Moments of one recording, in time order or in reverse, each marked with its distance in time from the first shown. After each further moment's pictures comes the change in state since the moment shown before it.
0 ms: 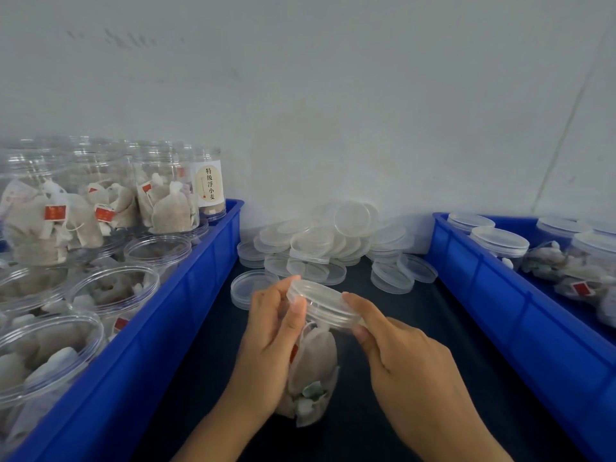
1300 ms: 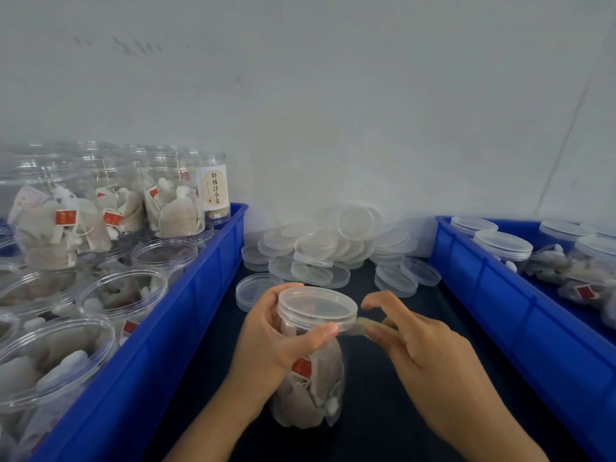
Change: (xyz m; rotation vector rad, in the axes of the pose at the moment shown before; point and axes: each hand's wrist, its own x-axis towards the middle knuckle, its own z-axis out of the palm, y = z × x) left_hand 0.013 -0.005 -0.010 -0.164 -0.057 -0.056; right_hand 0.004 0.008 -0.017 0.026 -0.009 -0.035
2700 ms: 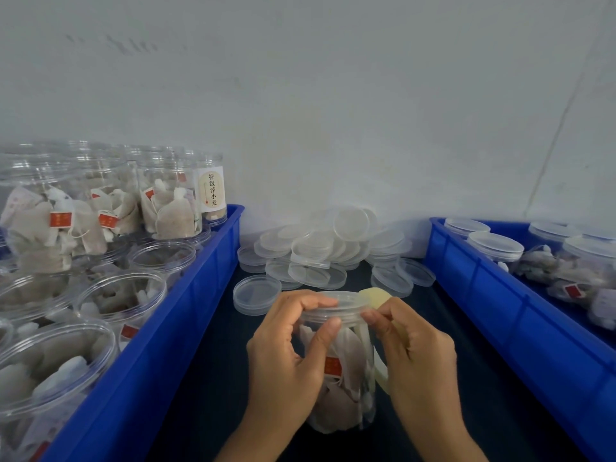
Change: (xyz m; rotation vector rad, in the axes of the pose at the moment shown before) left_hand -0.016 0.006 0.021 0.195 0.188 0.421; right_hand 0.003 -0.015 0.034 0.460 0.442 0.172
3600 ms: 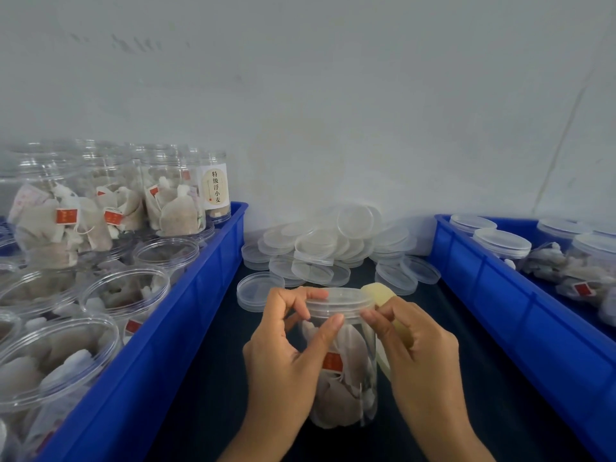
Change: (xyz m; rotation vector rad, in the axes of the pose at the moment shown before) left_hand -0.007 0.008 0.002 -0.088 0.082 -0.146; right_hand 0.000 -0.002 -0.002 0.096 -0.030 0.021
